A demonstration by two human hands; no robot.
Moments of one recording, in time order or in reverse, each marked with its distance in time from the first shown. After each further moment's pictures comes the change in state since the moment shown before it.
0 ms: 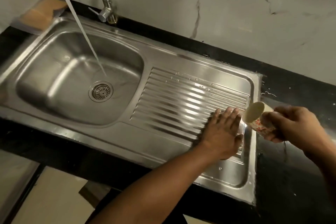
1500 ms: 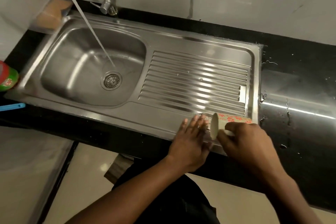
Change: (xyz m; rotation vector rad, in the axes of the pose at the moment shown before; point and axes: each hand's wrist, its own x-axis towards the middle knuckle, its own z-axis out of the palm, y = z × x) left_hand -0.171 -0.021 0.018 -0.004 -0.109 -0.108; right_hand -0.119 0.025 0.102 -0.455 -0.049 -0.323
